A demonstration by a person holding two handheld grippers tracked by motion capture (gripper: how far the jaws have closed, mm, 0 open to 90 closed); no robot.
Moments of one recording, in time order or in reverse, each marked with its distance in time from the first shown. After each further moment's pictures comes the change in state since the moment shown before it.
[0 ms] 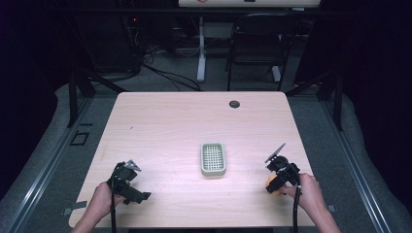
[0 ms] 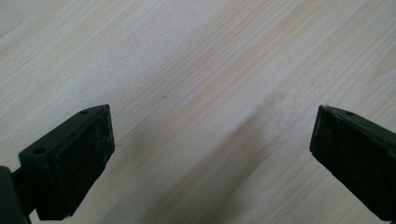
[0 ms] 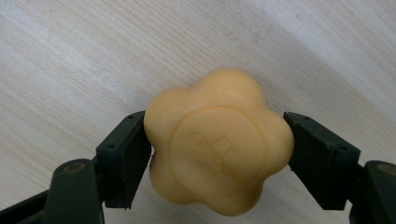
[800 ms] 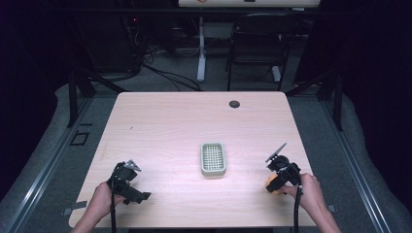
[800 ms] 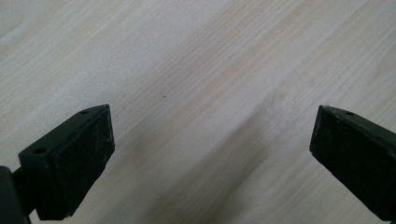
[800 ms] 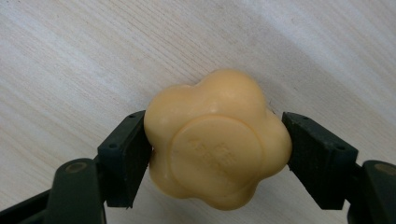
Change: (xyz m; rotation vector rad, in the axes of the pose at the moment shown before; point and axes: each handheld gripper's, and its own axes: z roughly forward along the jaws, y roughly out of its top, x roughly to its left) left arm 0.000 0.000 0.000 0.000 0.001 0.002; right arm 0.001 -0.002 -0.003 -0.029 -0.005 0.014
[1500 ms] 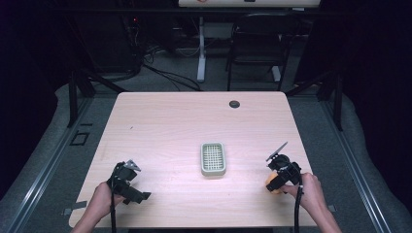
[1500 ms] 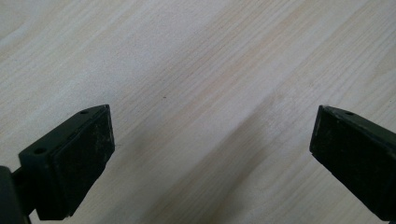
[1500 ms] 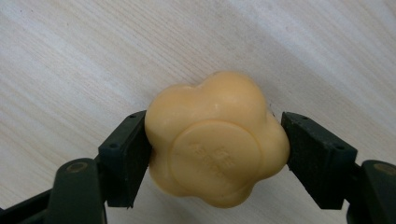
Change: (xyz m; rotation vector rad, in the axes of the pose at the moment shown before) left arm 0.000 0.000 -0.001 -0.004 -0.001 0.001; right arm 0.001 0.000 -0.007 -0.020 0.001 -0.002
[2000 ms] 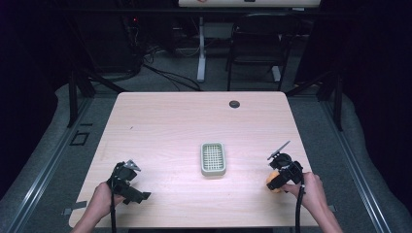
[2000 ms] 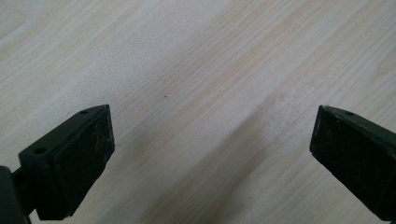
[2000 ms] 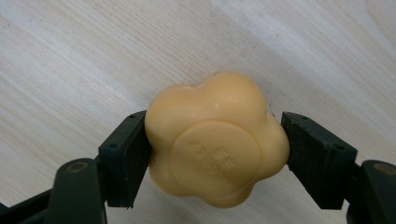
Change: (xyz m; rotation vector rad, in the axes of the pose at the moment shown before) left arm 0.000 0.000 0.001 0.003 0.006 -0.006; right arm 0.001 -0.003 -0.003 -0.081 0.007 0.044
